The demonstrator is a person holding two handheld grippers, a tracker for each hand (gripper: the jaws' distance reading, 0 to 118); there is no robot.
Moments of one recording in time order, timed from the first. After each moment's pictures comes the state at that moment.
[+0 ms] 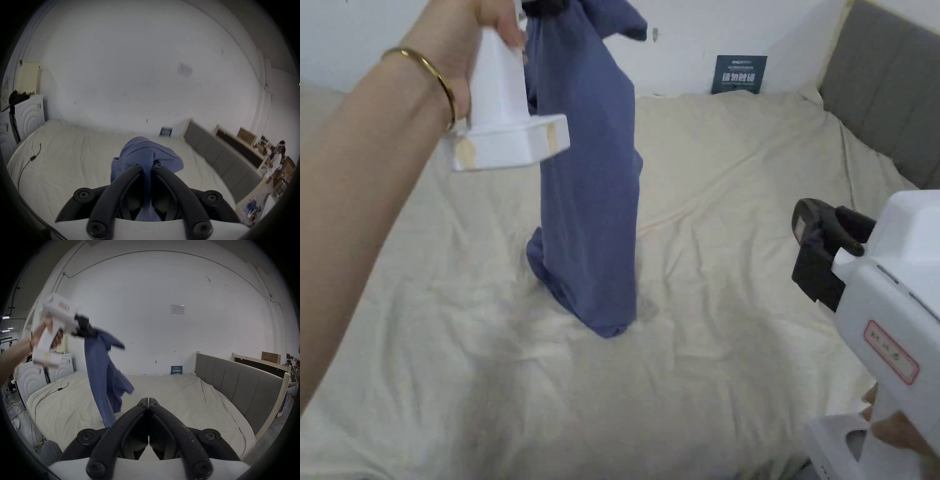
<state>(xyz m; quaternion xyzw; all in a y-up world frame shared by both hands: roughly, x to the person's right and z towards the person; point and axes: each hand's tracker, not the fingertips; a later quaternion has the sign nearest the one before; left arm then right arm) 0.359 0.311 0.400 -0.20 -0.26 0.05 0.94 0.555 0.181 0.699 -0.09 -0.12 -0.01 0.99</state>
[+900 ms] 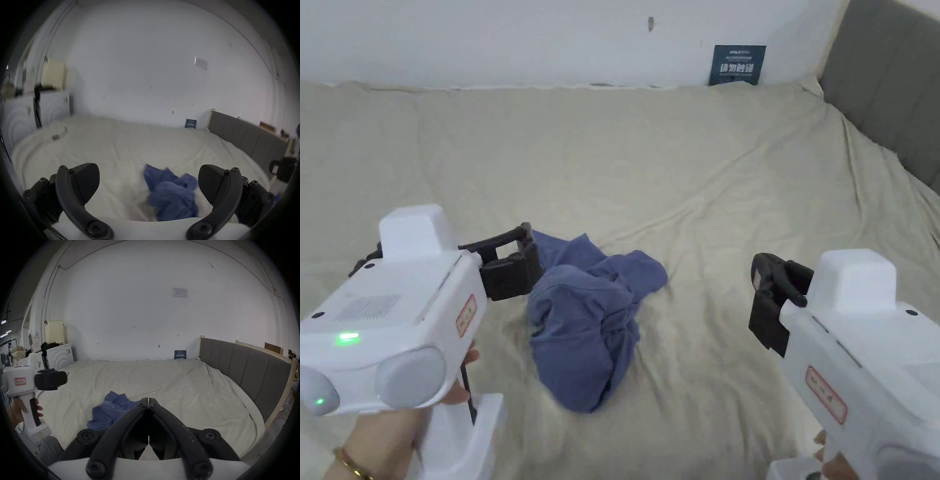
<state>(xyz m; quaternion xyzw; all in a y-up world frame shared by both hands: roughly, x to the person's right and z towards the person) 0.255 0.131 0.504 -0.11 -0.15 0.02 0.98 0.535 0.135 0.657 -0.16 -0.11 -0.03 0.98</state>
